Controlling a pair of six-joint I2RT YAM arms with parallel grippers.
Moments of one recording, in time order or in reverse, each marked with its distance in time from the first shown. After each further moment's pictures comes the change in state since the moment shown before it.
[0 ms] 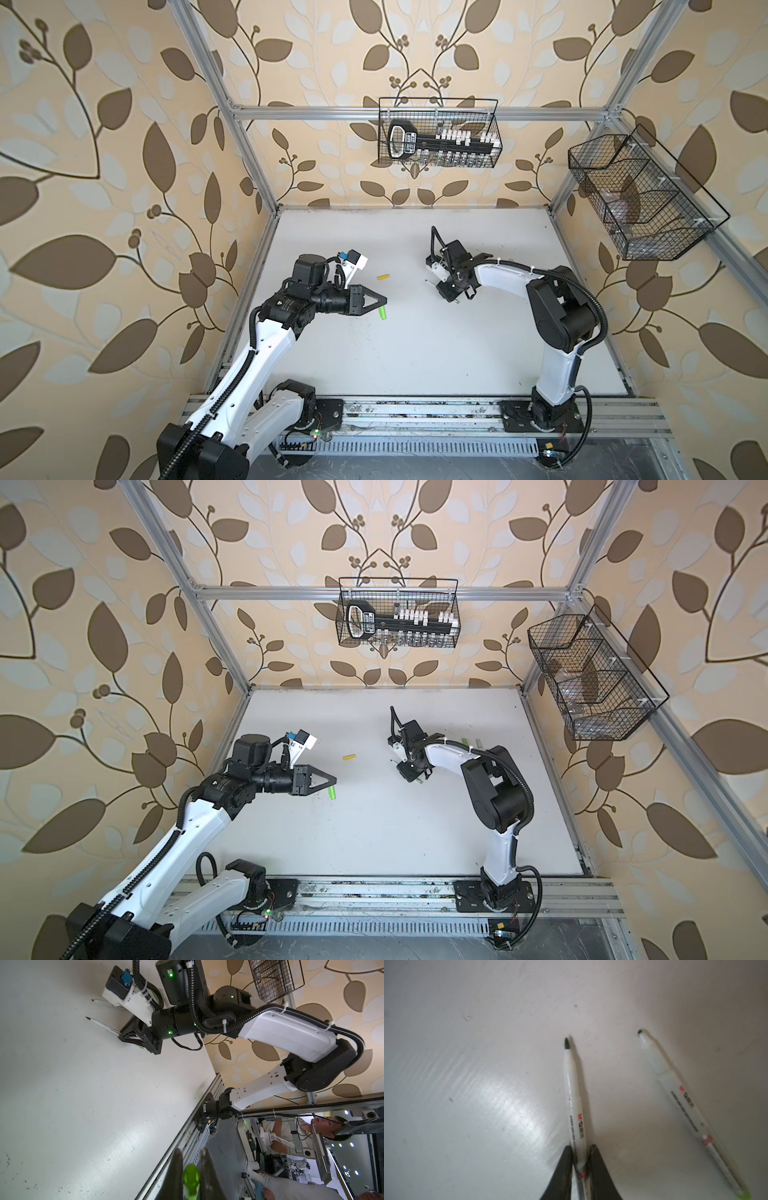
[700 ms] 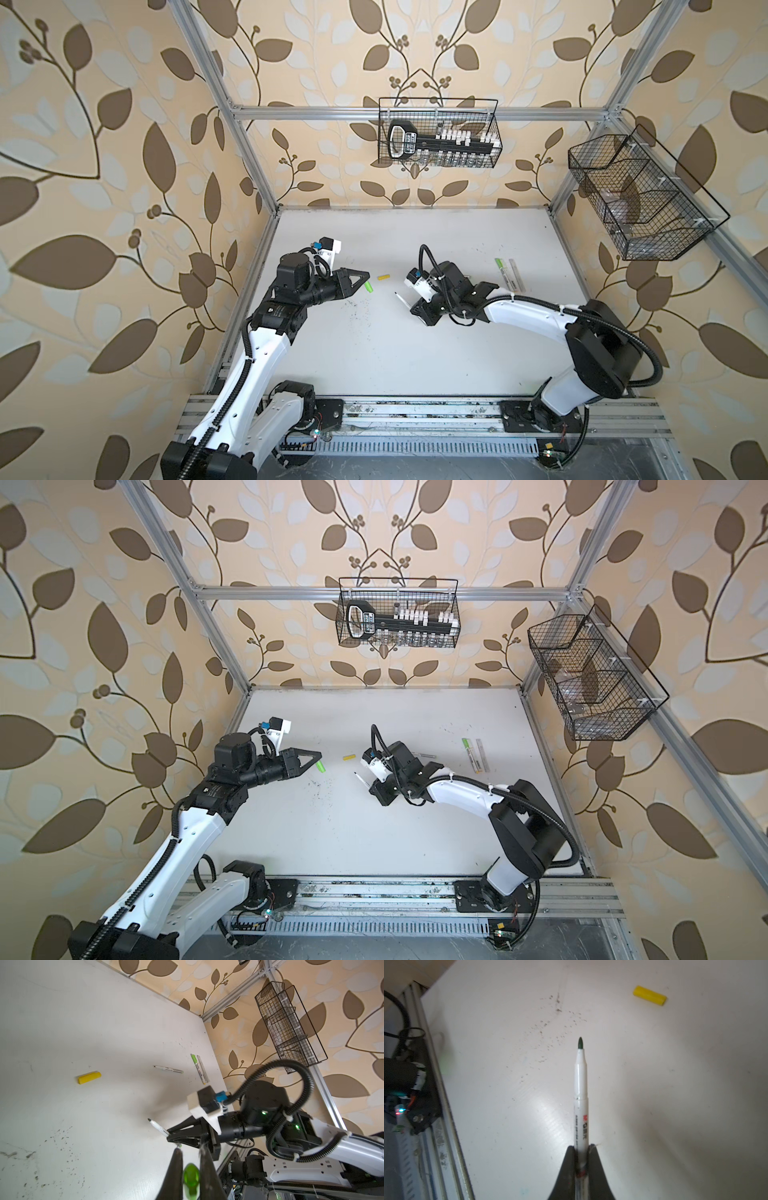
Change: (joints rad) left arm 0.140 -0.057 -0.066 0.263 -0.214 -0.183; right arm 0.264 -0.372 -0.304 0.339 -0.269 0.270
